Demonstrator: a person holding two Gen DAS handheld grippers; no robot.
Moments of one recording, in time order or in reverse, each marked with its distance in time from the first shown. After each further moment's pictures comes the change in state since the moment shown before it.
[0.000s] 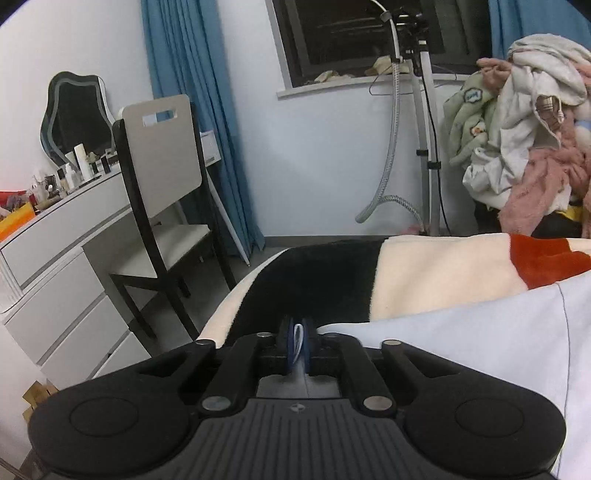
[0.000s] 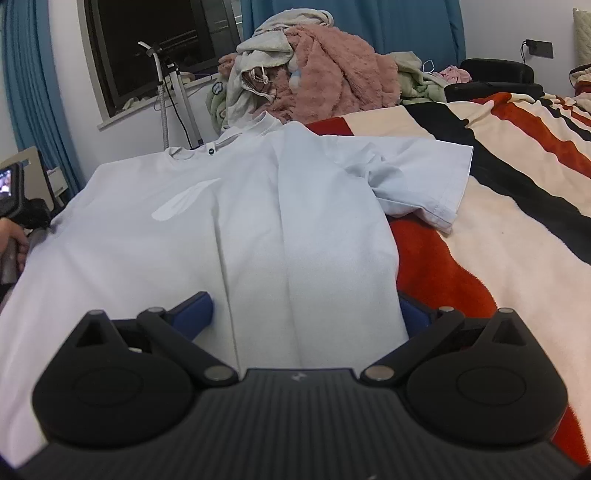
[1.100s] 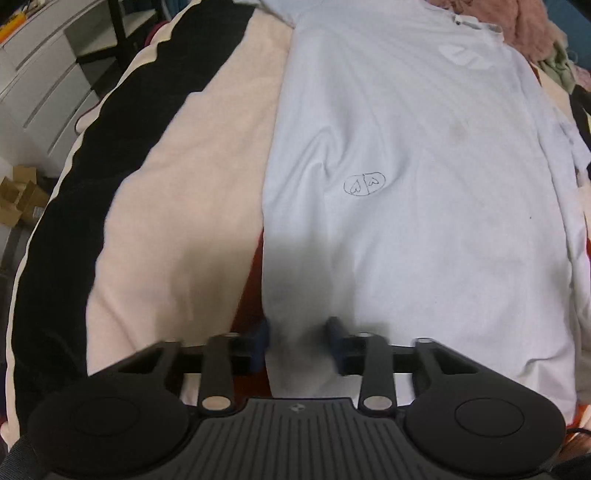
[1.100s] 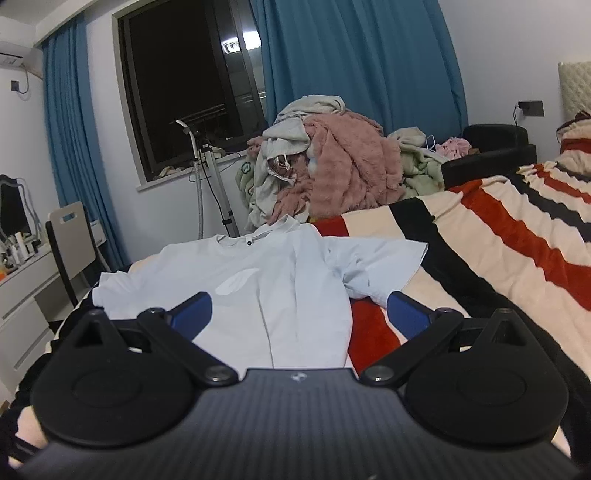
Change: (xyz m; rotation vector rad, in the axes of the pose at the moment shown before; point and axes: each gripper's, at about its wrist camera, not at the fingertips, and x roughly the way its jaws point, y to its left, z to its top) left arm -0.449 0.048 -0.251 0.008 0.674 -0.311; right arm -0.188 -0.020 0.026 -0.012 -0.208 0.074
